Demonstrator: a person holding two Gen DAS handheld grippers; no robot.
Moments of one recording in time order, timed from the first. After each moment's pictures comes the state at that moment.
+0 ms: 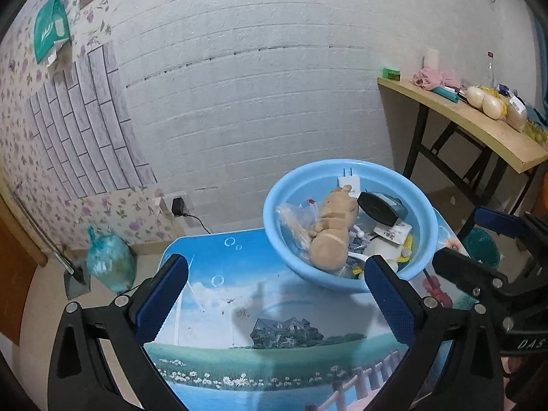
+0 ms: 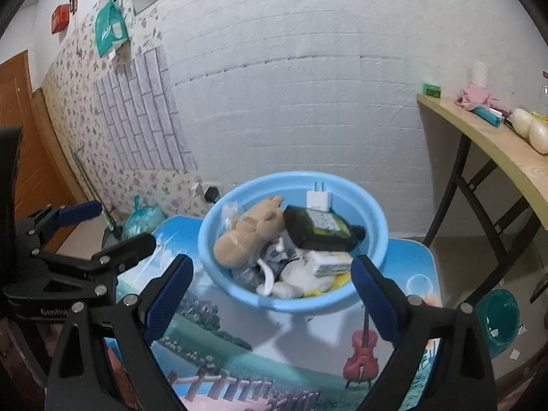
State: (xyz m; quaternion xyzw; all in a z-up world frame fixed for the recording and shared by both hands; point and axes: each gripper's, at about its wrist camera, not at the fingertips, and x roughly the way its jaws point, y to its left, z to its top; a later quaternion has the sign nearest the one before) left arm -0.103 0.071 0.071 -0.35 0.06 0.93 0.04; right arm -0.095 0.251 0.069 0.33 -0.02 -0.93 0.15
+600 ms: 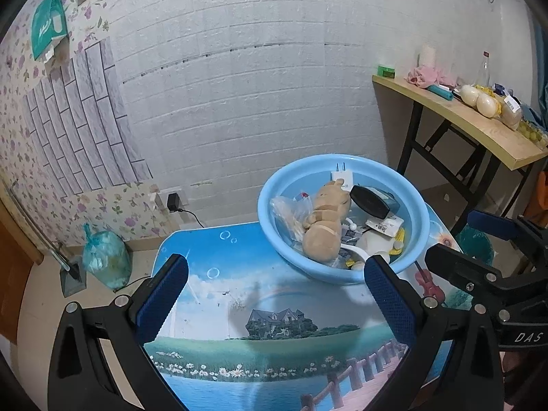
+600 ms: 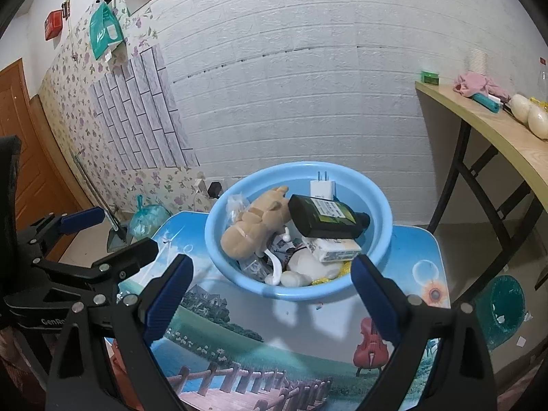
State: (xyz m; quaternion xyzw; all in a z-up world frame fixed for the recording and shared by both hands) left arm -0.093 0.072 0.072 -0.35 0.05 0.93 0.05; right arm -0.090 0.252 0.070 0.34 -0.04 -0.93 0.15
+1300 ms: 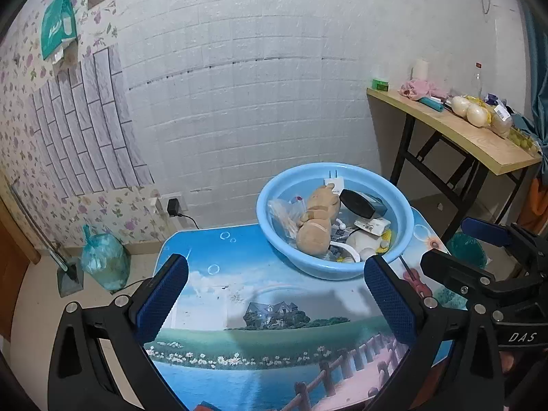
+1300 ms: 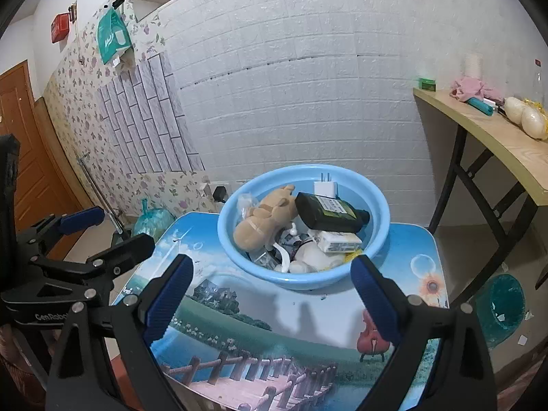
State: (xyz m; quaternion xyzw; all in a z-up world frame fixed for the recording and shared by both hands) left arm -0.057 0.065 0.085 -0.33 0.04 0.94 0.06; right arm -0.058 0.251 0.079 0.33 -0.04 -0.93 0.15
